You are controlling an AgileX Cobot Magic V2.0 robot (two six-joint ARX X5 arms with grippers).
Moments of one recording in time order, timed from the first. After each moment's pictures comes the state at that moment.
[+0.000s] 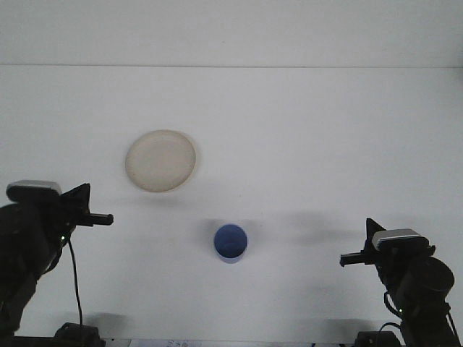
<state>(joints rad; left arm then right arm) -0.14 0.80 1.16 -0.69 0.00 -0.06 0.02 0.42 0.61 -0.54 -0.10 0.00</state>
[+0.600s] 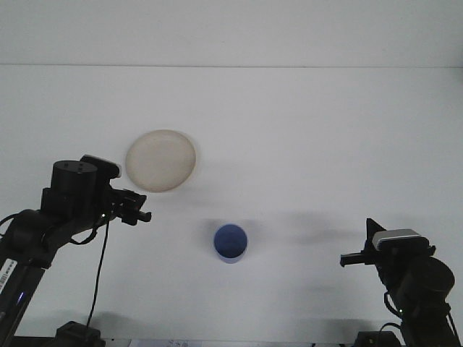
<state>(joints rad) -0.28 1.10 1.26 -0.85 0.18 -0.02 0.02 0.42 0.61 -0.54 -0.10 0.00</state>
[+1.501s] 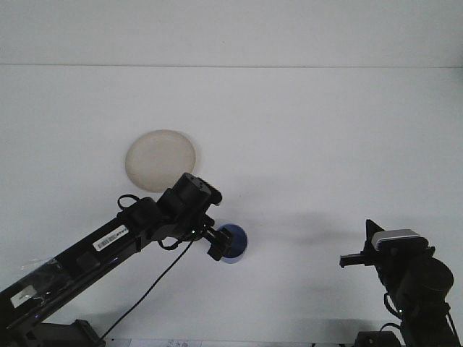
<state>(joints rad) -0.76 1.46 1.26 -0.71 0.21 -0.13 0.02 0.42 0.61 -0.56 -0.10 0.00</state>
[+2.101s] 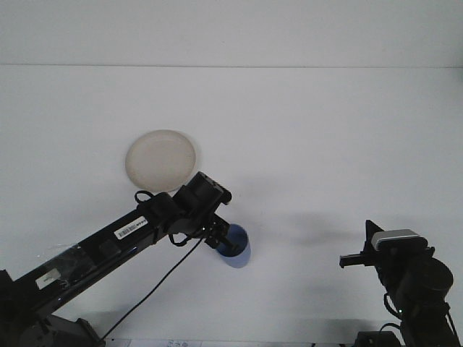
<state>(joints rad) -0.76 1.56 1.31 -0.71 0.18 -0.13 0.02 0.42 0.61 -0.56 -0.10 0.00</state>
